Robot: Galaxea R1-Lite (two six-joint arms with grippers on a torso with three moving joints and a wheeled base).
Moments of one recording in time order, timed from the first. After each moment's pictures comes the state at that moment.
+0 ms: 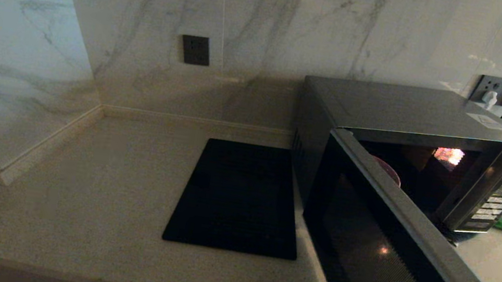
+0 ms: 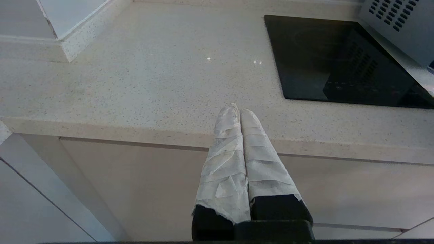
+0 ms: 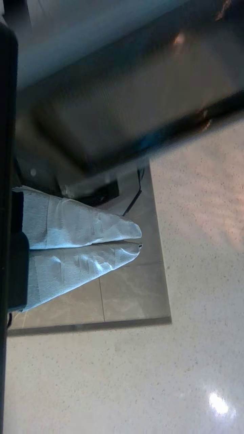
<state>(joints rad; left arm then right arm) 0.00 0.00 0.00 -0.01 0.02 -0.07 0.28 1.25 -1.38 1.08 -0.26 0.45</state>
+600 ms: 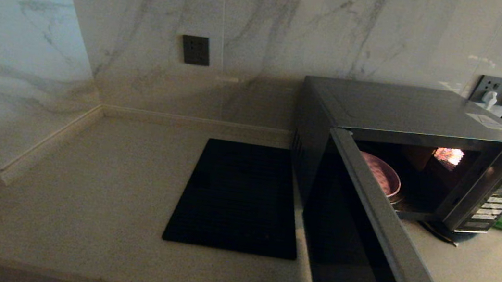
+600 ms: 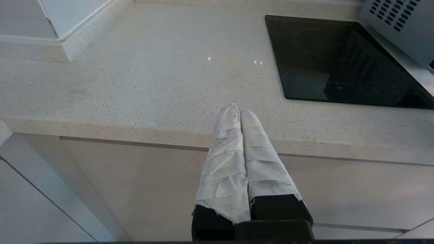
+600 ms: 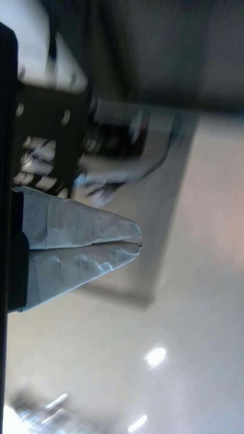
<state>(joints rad) 0.00 0.00 0.00 -0.01 0.02 -0.07 0.48 1.20 -1.33 1.07 -0.28 0.21</state>
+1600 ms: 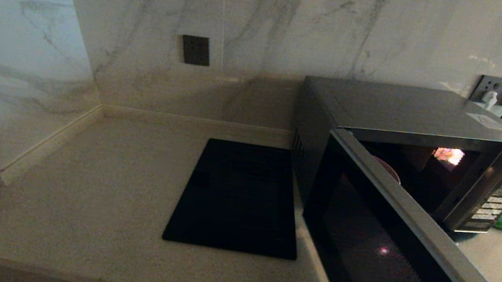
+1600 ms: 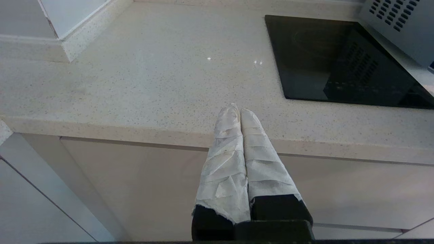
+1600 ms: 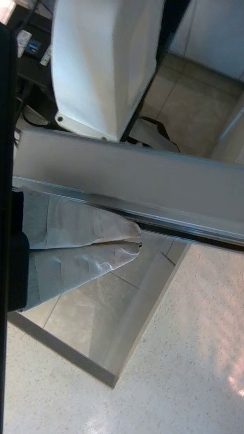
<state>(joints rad) 0.00 0.00 0.00 -0.01 0.02 -0.07 0.65 1.13 -1.21 0.98 -0.10 0.22</state>
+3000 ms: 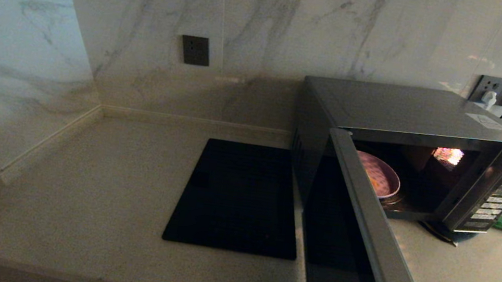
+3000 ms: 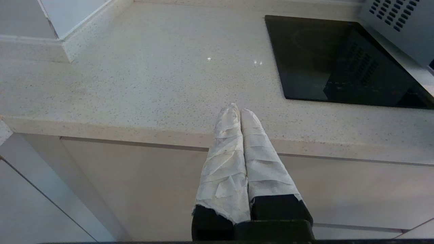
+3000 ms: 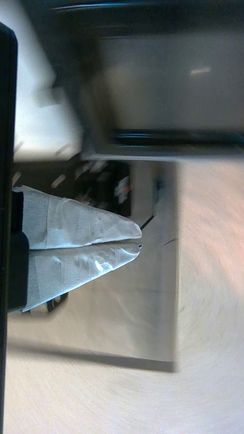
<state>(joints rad) 0.00 0.00 0.00 -0.01 0.02 -0.07 0.32 1.13 -1.20 0.97 -0.12 0.46</state>
